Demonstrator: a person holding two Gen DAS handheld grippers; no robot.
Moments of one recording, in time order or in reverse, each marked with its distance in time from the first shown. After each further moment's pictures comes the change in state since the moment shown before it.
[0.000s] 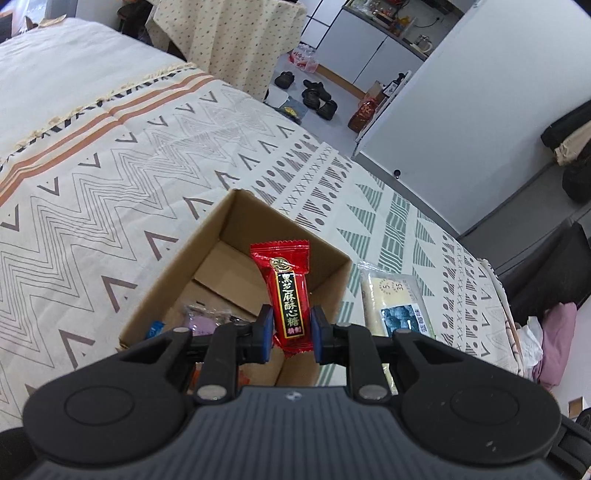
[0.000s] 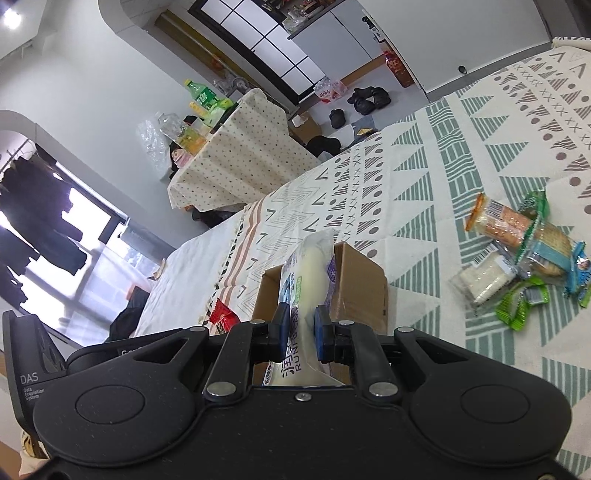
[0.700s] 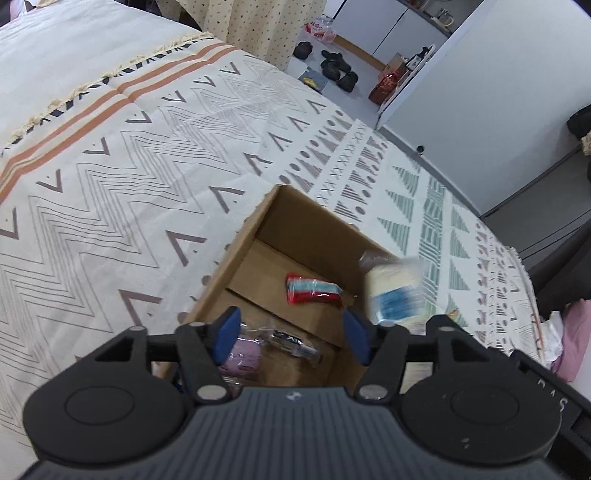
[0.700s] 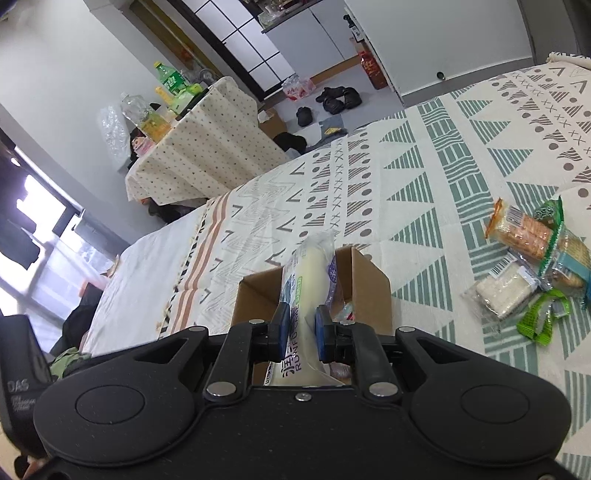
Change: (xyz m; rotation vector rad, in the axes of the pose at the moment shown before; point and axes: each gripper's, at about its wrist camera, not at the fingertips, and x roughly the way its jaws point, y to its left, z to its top) left arm 0.042 0.036 0.033 0.002 0.105 0.056; right arm 0.064 0.038 0.001 -0.018 -0.007 -0.167
